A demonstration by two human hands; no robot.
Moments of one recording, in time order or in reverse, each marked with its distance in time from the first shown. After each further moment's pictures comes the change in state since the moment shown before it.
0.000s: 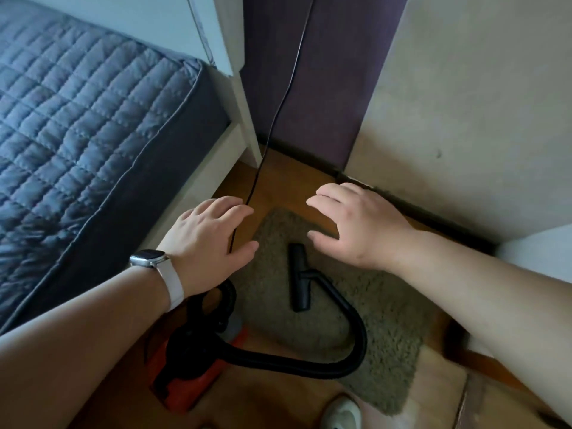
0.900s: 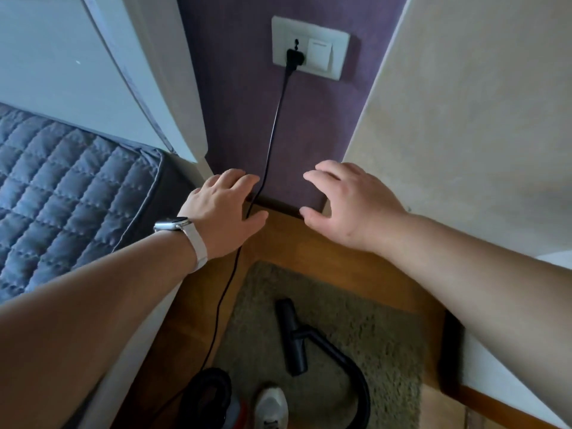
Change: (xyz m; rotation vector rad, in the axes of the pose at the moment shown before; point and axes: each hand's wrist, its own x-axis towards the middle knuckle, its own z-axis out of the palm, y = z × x) left_hand 0.229 -0.010 -0.086 0.021 0.005 0.073; right_hand 0.131 0.066 -0.117 0.010 0.124 0.264
